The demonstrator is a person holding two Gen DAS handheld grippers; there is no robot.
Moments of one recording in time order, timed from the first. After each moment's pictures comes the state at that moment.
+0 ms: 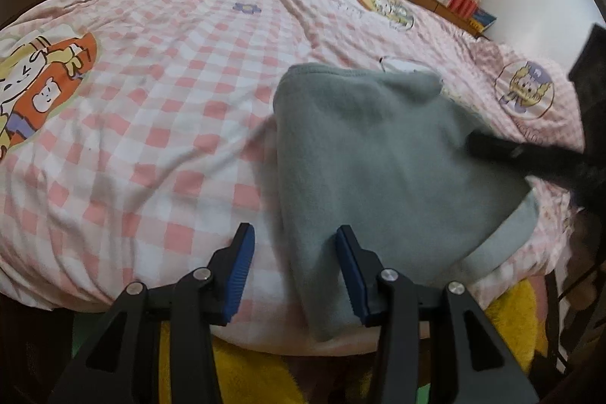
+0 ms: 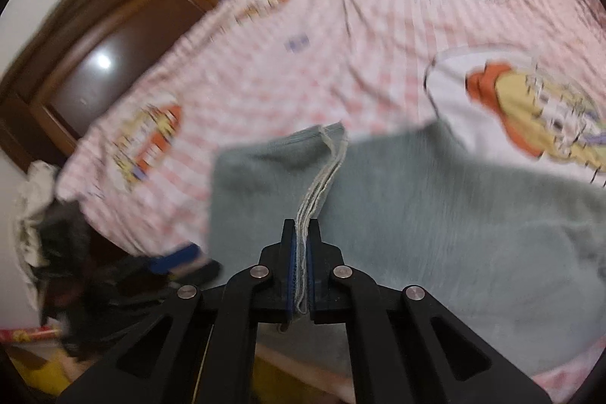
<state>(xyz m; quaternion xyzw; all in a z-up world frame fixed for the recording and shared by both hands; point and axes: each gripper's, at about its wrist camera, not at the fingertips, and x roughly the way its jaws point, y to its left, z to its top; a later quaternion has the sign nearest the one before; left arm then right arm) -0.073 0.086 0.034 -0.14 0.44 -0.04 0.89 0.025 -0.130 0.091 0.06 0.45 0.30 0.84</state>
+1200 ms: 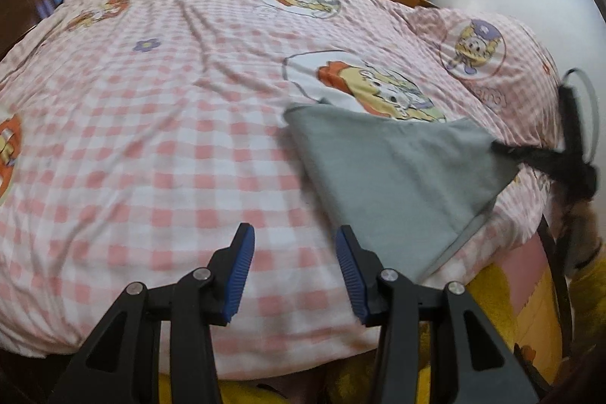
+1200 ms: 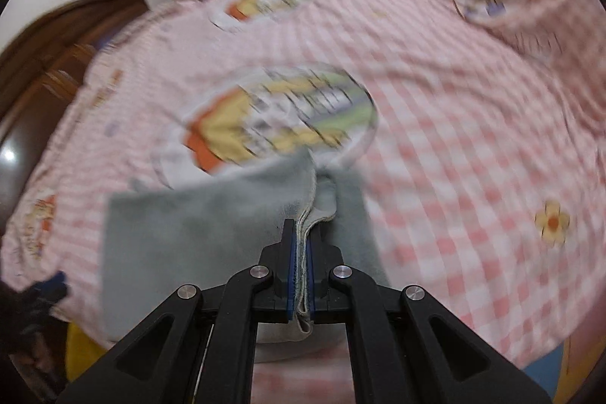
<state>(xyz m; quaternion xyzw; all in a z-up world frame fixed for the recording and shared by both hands) -0.045 -0.012 0.069 -0.06 0.44 -0.14 0.89 0.049 -0.393 0.057 0.10 0.45 0.05 0.88</state>
